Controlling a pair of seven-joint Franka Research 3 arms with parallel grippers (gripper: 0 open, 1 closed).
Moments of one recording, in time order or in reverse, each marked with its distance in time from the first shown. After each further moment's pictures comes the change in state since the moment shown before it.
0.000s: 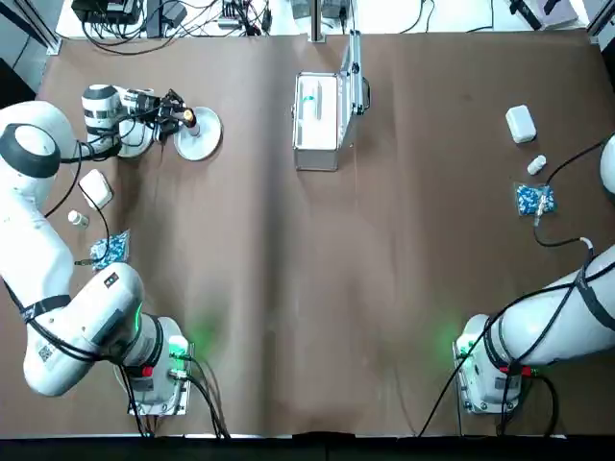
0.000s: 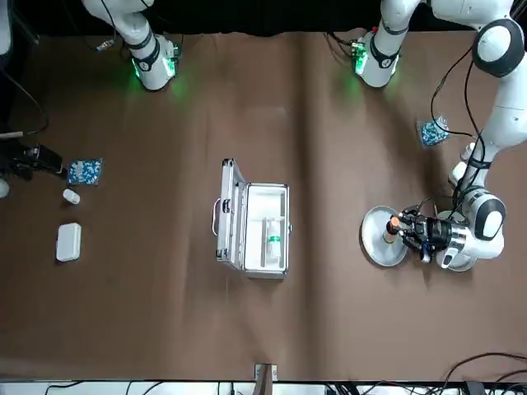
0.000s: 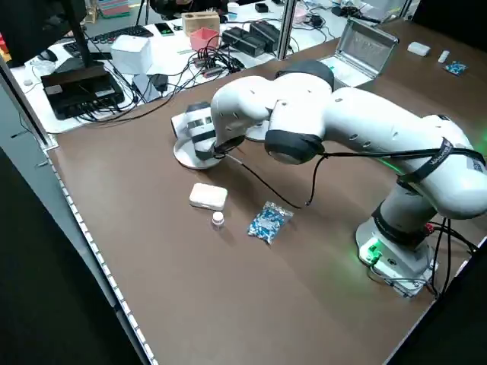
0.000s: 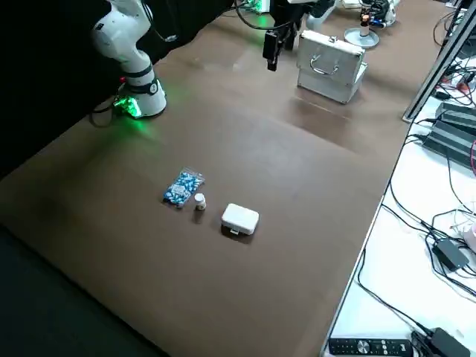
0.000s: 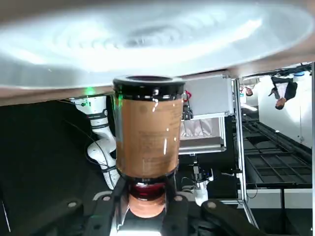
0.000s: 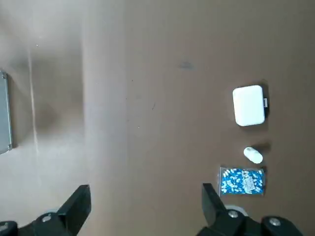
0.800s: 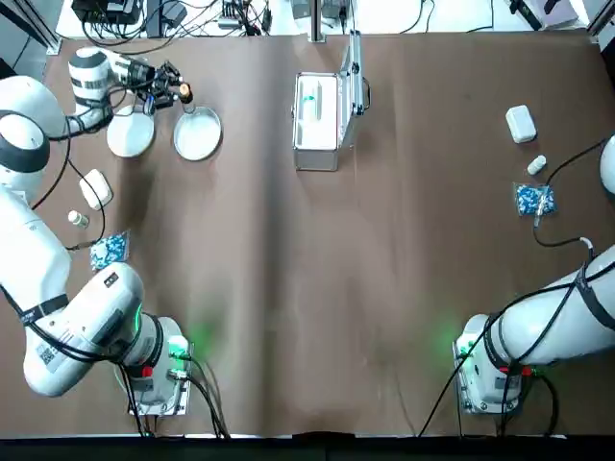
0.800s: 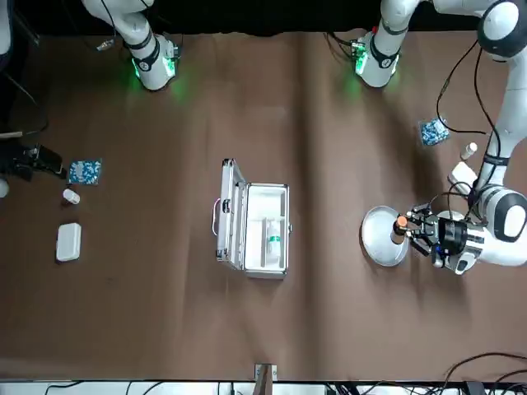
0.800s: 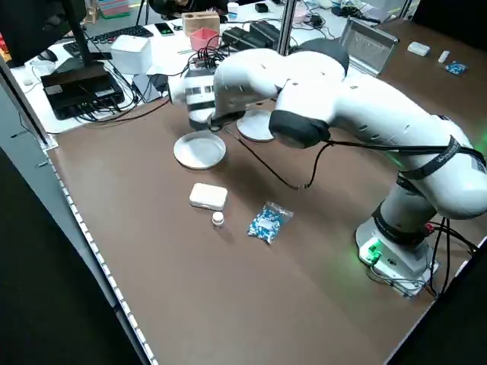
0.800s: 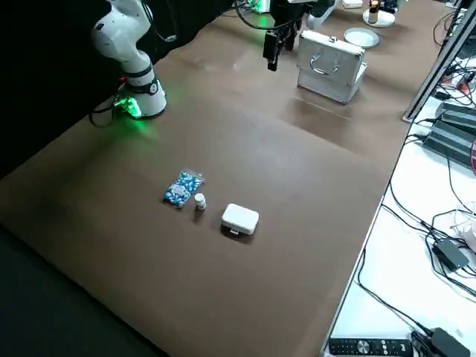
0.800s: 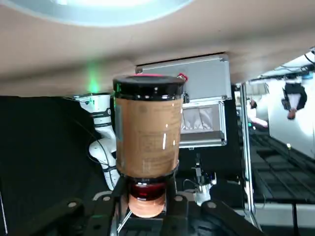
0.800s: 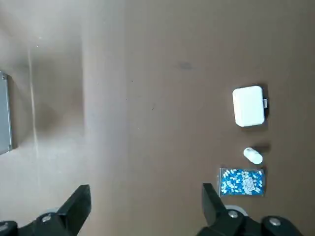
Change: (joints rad) left arm 0.004 -0.109 -0.093 0.006 0.031 0.001 -0.156; right arm 0.000 0.000 0.000 0.001 0.000 0.003 0.000
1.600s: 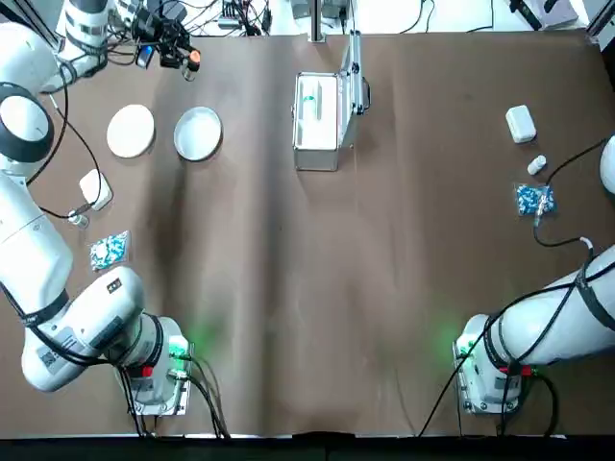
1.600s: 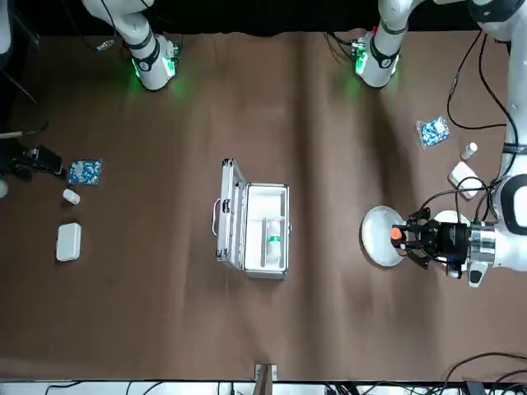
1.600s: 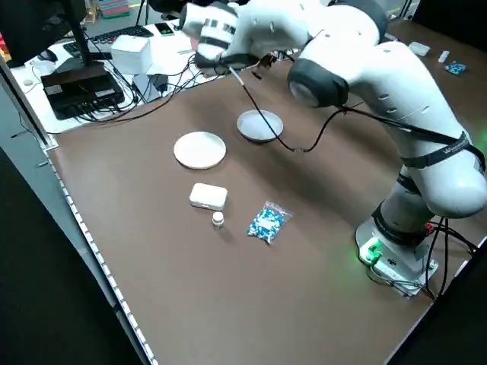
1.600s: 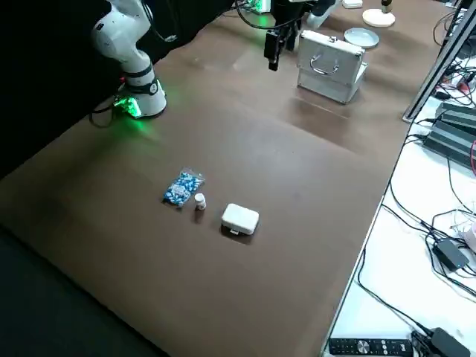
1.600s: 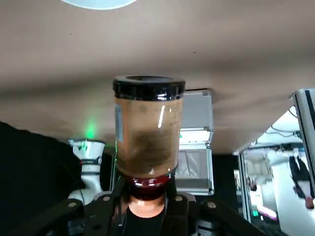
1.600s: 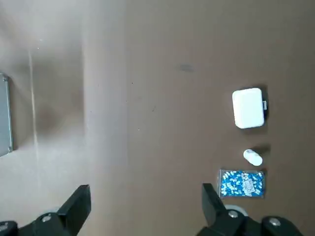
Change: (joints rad) left arm -0.144 -0.223 -0.027 0.040 0.137 0.159 -0.314; right arm 0.000 0.000 0.000 0.002 0.000 0.007 0.000
